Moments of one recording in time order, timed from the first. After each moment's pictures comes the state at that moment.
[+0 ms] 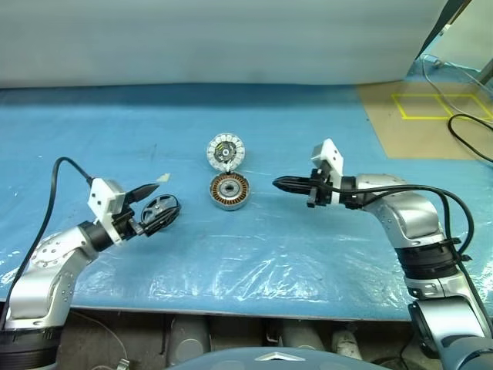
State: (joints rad) left arm 0.07 0.60 0.29 -0.23 -0.57 0.34 -0.83; right arm -0.46 -0.58 0.05 -0.08 0.40 0.66 0.99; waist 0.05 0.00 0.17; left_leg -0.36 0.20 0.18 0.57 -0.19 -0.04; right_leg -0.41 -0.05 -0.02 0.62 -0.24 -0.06
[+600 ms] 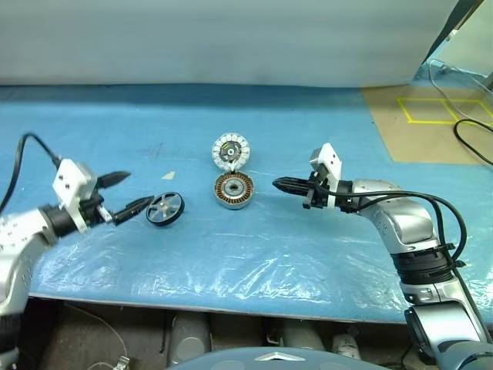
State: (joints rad) left arm -0.13 0.89 0.31 -0.12 -0.55 0.38 -1.02; right arm -0.46 -0.55 0.10 -0.05 0.37 0.60 0.97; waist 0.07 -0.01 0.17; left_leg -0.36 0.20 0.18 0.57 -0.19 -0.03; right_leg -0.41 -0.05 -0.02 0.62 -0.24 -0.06
